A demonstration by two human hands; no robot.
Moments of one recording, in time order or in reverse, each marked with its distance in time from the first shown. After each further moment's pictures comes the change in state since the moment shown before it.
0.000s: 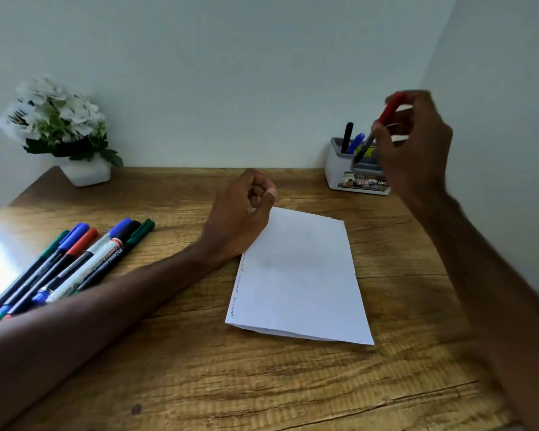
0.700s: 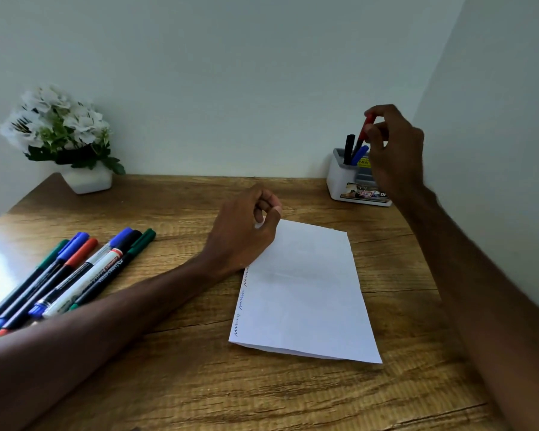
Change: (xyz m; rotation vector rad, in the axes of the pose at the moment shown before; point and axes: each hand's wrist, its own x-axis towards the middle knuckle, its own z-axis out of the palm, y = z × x) left_hand 0.002 -0.008 0.002 0.037 -0.014 0.046; right_hand 0.034 0.038 0.041 -0.094 -0.070 -0.056
